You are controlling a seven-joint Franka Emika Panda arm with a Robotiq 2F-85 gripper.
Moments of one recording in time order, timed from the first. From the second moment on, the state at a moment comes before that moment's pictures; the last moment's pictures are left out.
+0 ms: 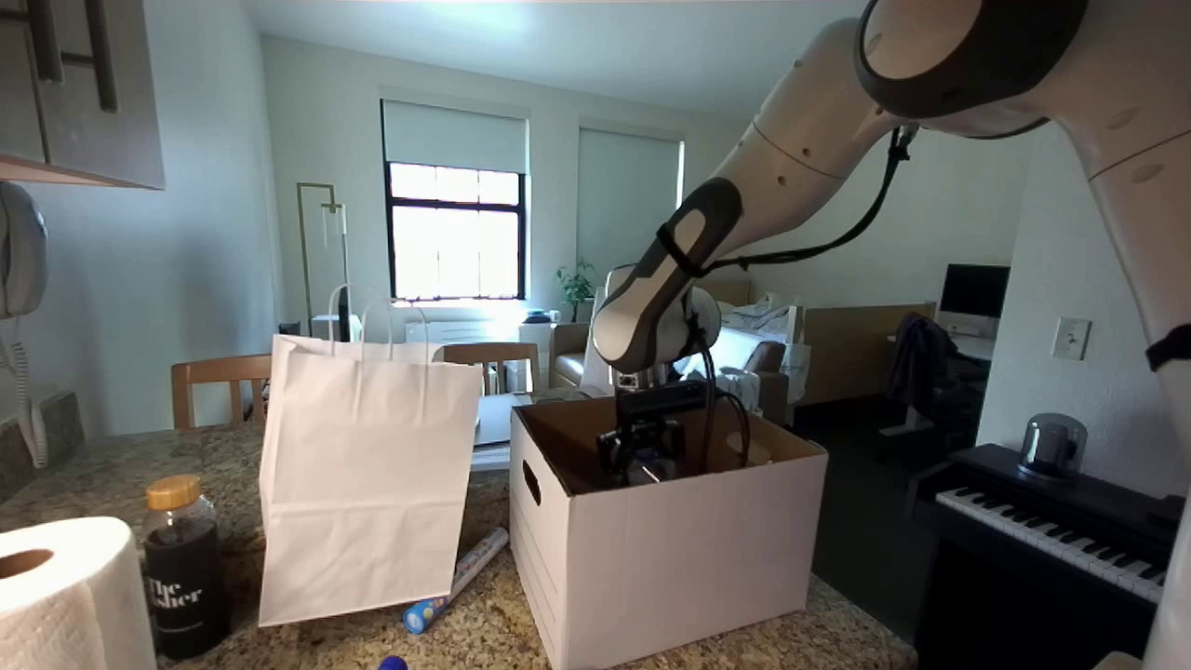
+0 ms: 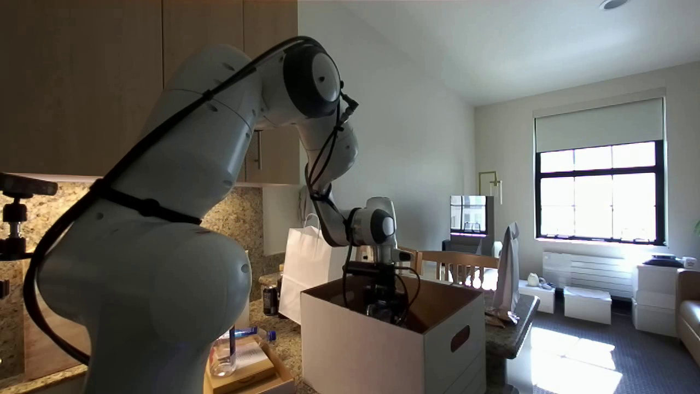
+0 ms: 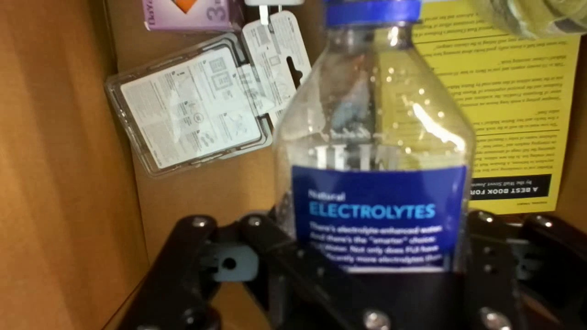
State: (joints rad) arm 0.16 0.41 -0.05 -2.04 -0.07 2.39 0.33
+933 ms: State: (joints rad) arm 0.27 0.17 0.12 -2.00 -0.04 2.14 0.58
